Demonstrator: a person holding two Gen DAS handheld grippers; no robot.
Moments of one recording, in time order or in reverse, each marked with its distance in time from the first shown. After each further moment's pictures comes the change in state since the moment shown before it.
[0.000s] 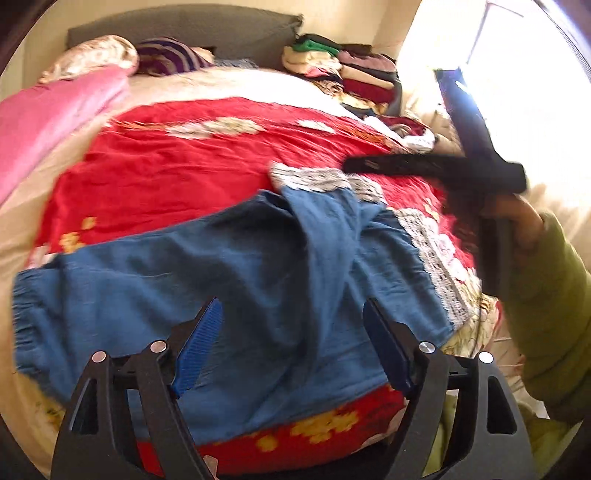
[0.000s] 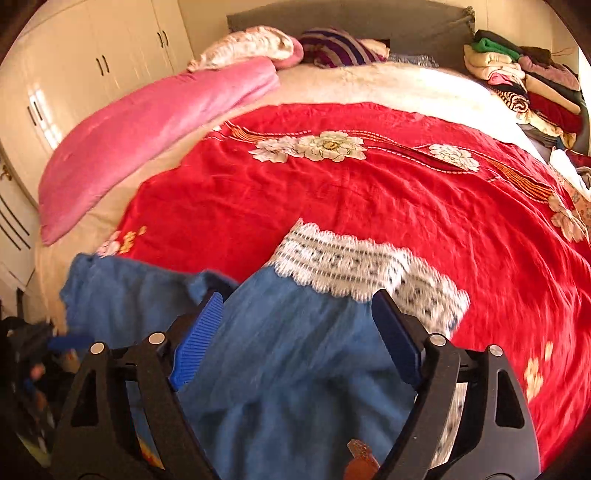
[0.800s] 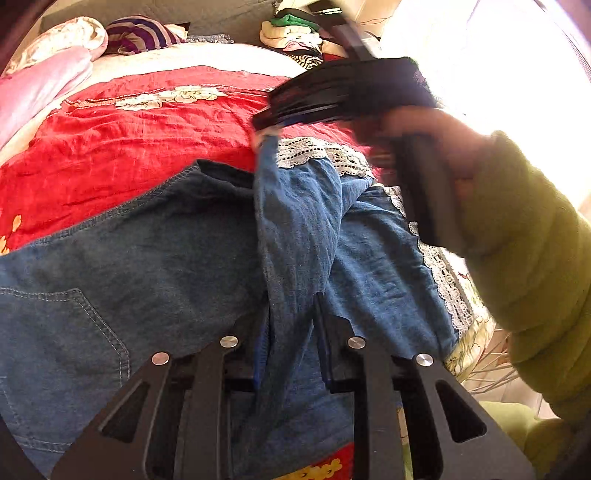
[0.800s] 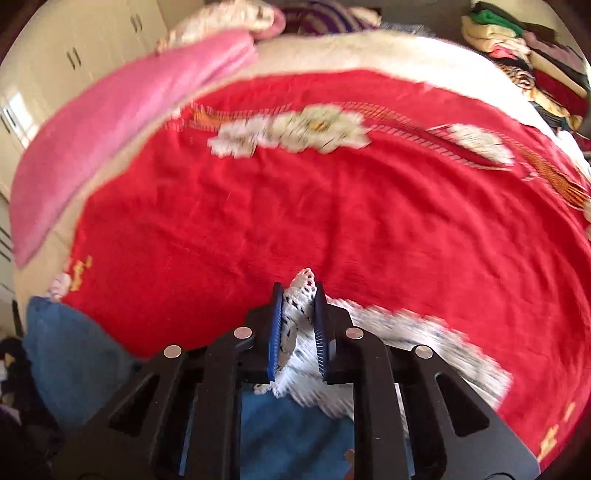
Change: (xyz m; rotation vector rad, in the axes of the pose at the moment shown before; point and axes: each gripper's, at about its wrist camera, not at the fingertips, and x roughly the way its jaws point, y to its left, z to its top) left arm 0.063 -0.014 0.004 0.015 0.085 -0.086; right arm 0.079 -0.027 0.035 0.070 0.080 -0.024
